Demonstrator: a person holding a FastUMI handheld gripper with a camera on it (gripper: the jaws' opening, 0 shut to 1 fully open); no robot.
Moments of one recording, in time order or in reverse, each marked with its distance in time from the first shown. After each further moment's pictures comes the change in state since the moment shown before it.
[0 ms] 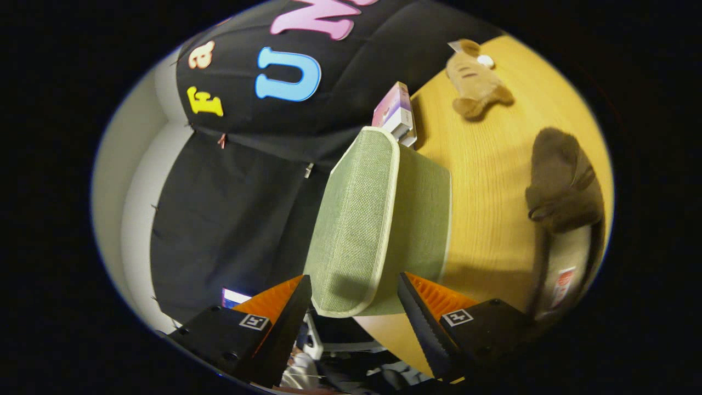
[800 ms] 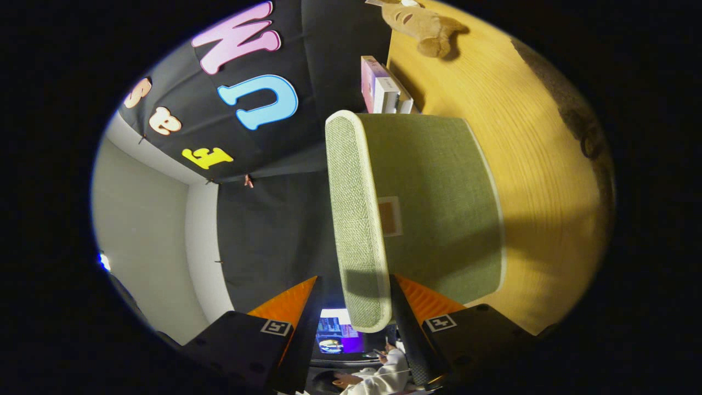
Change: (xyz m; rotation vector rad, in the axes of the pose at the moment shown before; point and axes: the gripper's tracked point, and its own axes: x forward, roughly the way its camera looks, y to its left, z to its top) arm 0.008 0.040 0.012 0.360 0.089 0.260
